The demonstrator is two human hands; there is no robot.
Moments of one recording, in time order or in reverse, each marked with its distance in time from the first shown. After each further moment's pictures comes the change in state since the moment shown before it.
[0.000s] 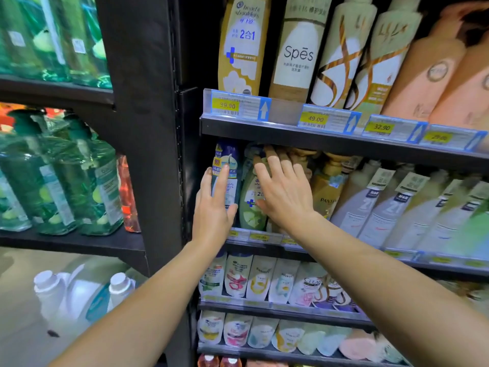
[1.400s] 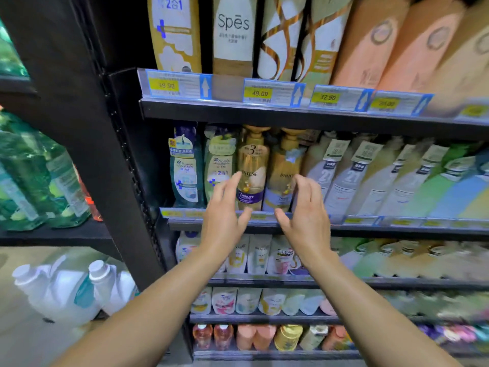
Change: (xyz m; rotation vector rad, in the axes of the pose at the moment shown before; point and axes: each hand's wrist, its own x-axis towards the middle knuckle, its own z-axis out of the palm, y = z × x) left_hand -0.048 0.081 0.036 -0.106 -0.212 0.003; right_hand -0.132 0.056 0.012 0.646 -0.053 0.576
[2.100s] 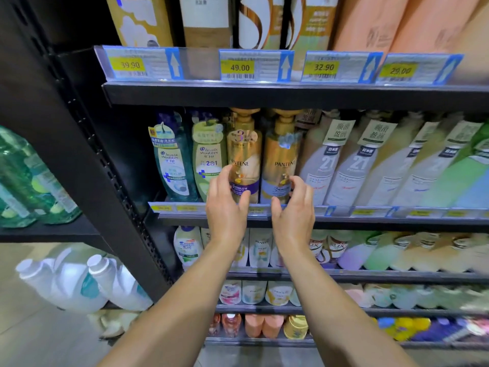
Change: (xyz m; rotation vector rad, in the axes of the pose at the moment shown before) left_hand 0.011 0.007 0.050 -0.074 0.223 -0.209; right_hand 0.003 0.014 0.058 0.256 0.076 0.267
